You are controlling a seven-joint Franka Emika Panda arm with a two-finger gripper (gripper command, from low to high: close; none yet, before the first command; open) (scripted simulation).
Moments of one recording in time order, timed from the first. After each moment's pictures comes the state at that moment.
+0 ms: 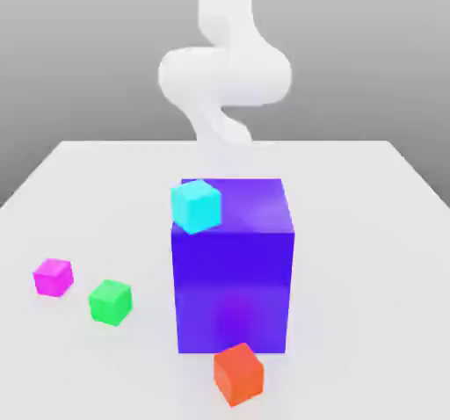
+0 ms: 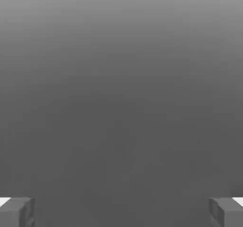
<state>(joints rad) -0.07 -0.71 -0.02 -2.35 -0.01 2.35 0.89</state>
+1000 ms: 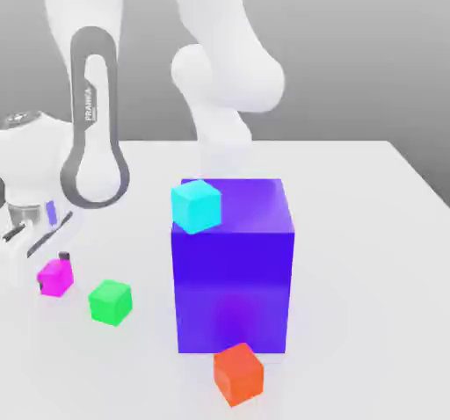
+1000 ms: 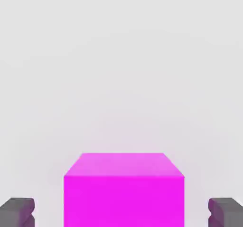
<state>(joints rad) -0.80 0.31 -0.10 -2.73 0.25 3.03 1.44</state>
